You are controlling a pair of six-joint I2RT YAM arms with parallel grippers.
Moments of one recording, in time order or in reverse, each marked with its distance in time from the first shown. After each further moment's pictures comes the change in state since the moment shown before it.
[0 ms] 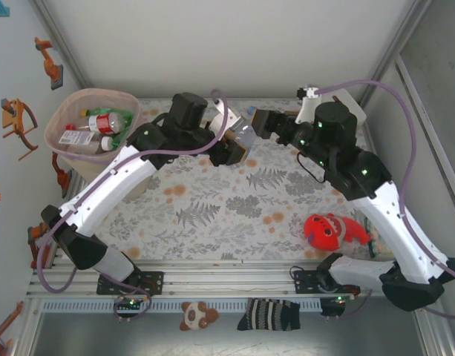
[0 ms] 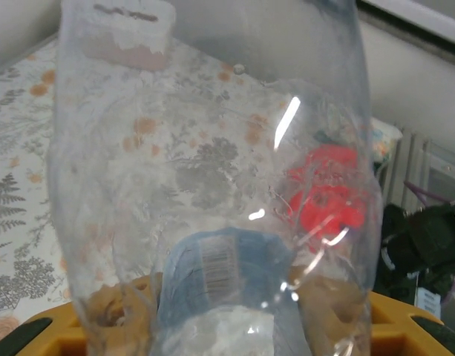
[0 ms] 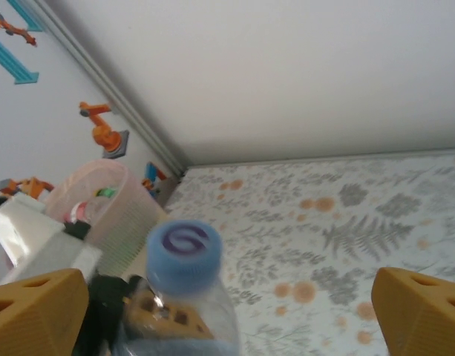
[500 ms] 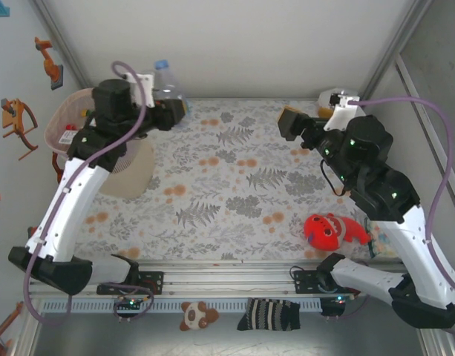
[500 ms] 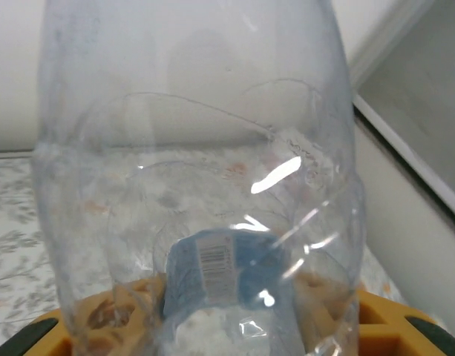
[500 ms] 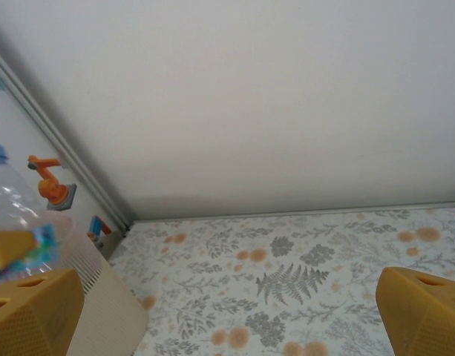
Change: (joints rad) left arm 0.398 -0.231 -0.105 0.150 -0.161 -0.401; right arm -0.002 -0.132 -0.026 -0.020 0.203 -0.108
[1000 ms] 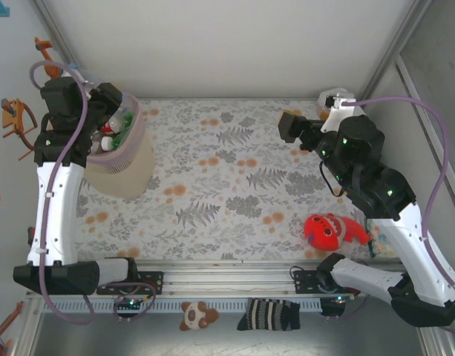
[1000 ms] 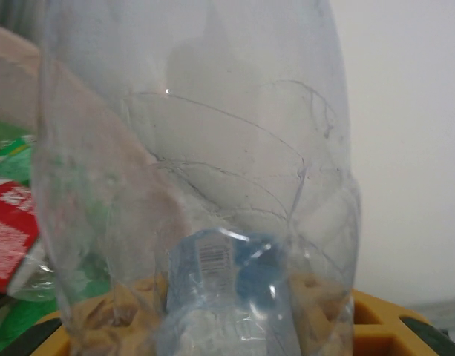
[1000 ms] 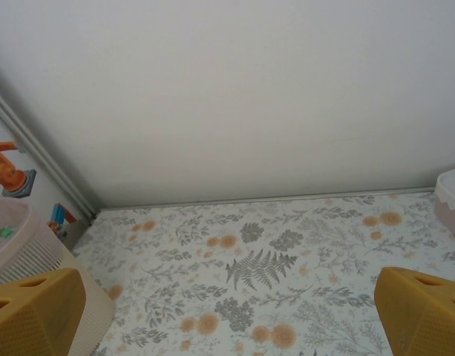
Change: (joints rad) left arm 0.357 -0.003 0.030 -0.082 -0.193 -0.420; right arm 0.000 0.008 -0.008 -0.043 0.059 -0.022
